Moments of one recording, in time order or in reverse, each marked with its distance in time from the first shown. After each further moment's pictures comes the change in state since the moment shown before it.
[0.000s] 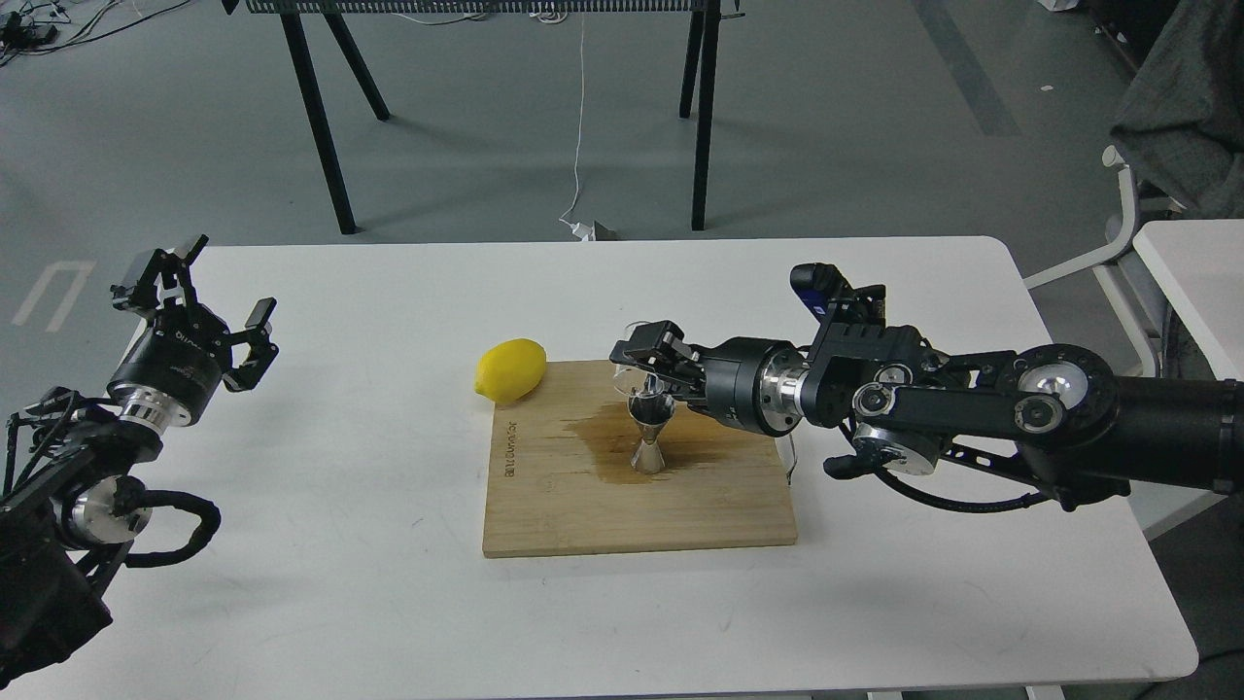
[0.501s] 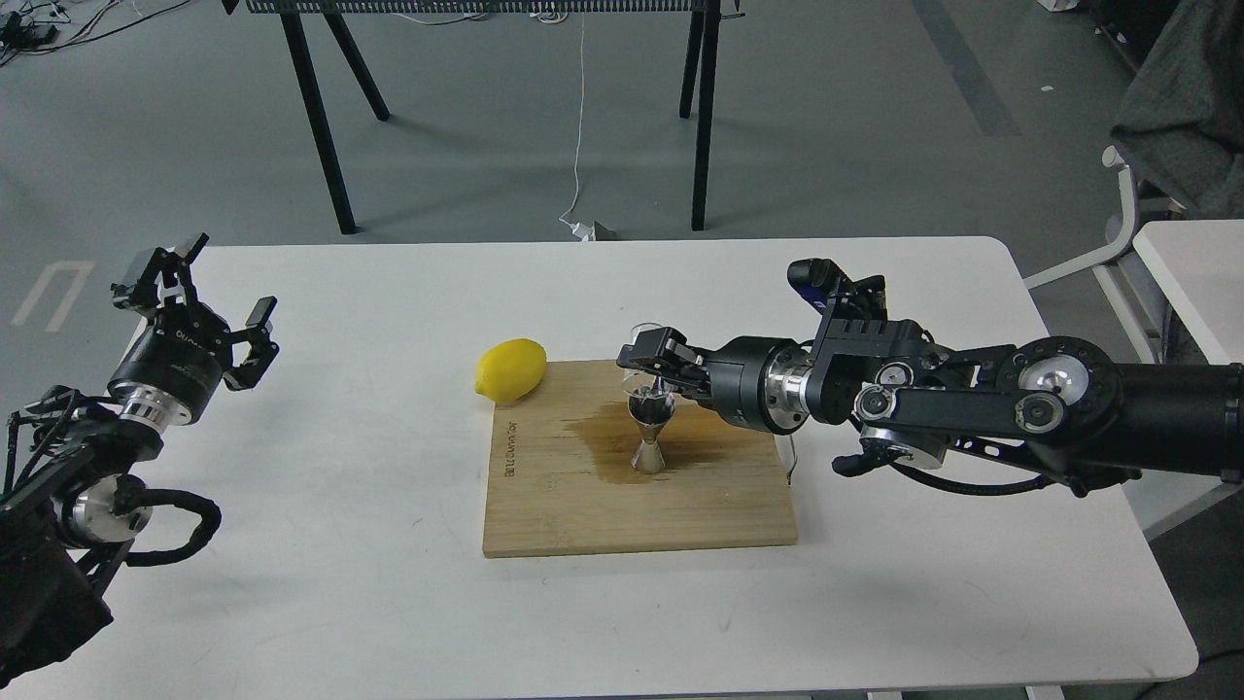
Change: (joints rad) left arm -0.002 0.000 0.000 0.000 0.000 0.000 0.000; right arm 0.053 -0.002 -0.066 0.003 -0.037 0.000 0.000
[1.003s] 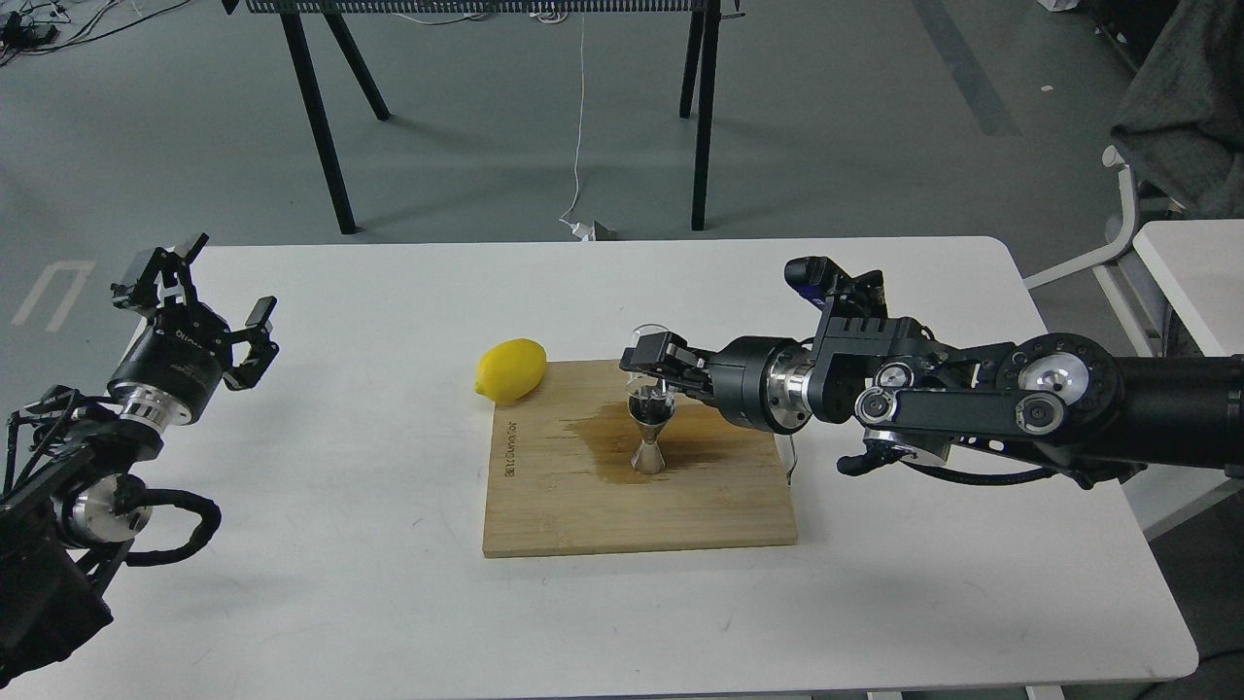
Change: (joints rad) left arm 0.000 0.000 0.000 0.000 0.000 0.000 0.000; right arm 0.026 0.001 -0.036 0.003 -0.026 0.000 0.000
